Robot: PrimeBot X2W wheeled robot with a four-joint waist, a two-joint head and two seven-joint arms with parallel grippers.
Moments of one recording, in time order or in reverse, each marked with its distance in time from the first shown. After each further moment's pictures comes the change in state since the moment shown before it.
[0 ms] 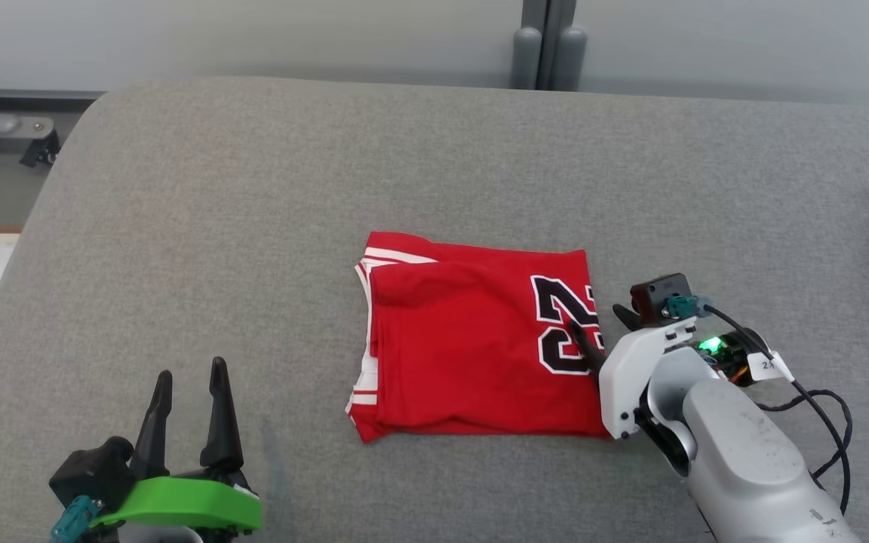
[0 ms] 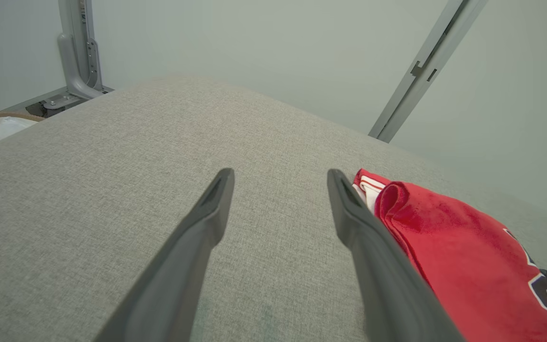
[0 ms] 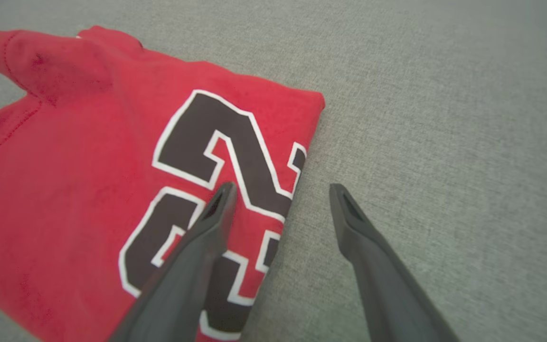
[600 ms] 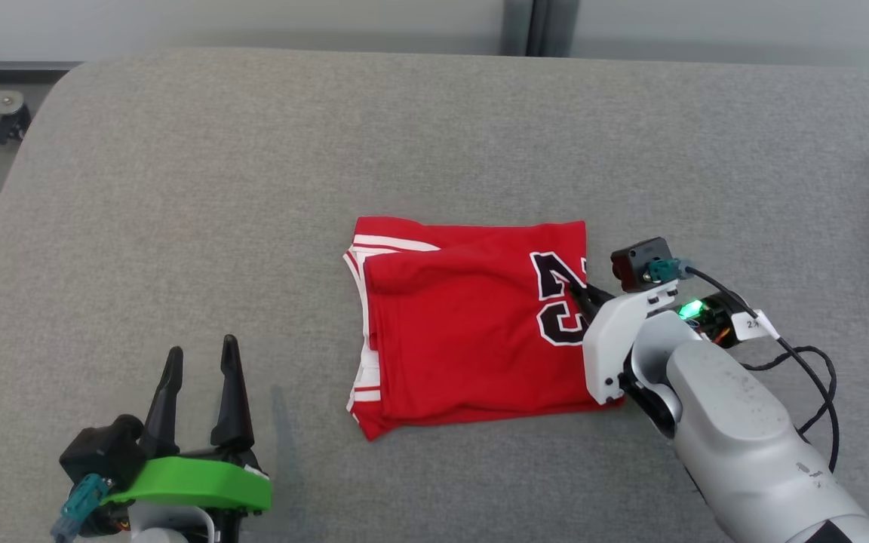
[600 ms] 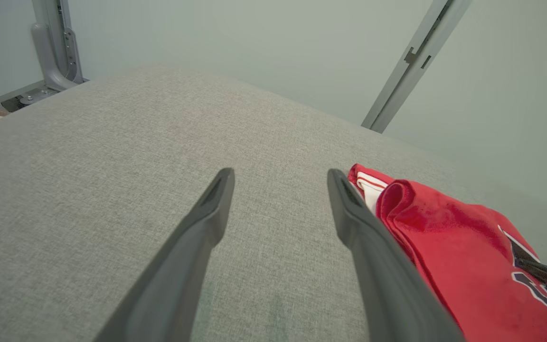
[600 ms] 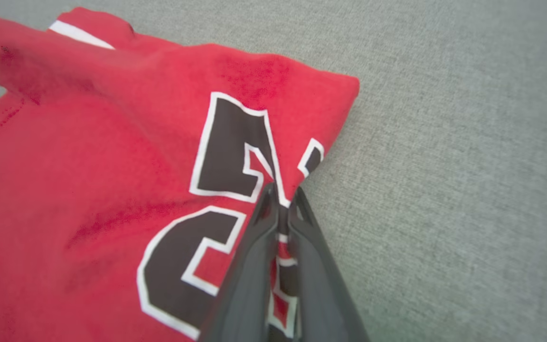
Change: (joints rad) left arm -0.039 -0.001 -0.024 -0.005 -0.003 0.000 0.000; right arm -0.125 0.002 0.089 0.117 0.065 0.000 -0.006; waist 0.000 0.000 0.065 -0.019
